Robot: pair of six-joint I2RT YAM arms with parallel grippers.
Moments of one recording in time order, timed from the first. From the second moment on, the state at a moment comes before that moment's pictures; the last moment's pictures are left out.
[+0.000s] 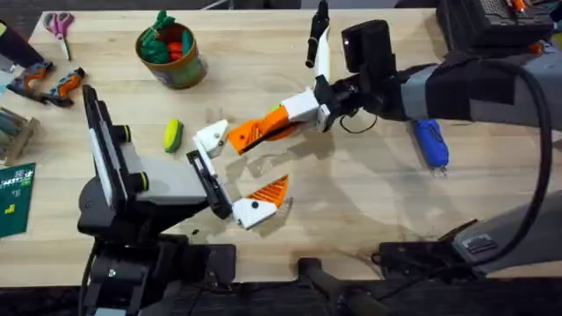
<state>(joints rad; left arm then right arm) -0.07 0.01 0.01 -0.10 0.98 0.01 0.45 1.74 0.87 0.16 -1.47 0.73</state>
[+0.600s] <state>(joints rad) -0.07 0.01 0.01 -0.09 0.96 0.03 0.51 1.74 0.87 0.39 -1.42 0.88</state>
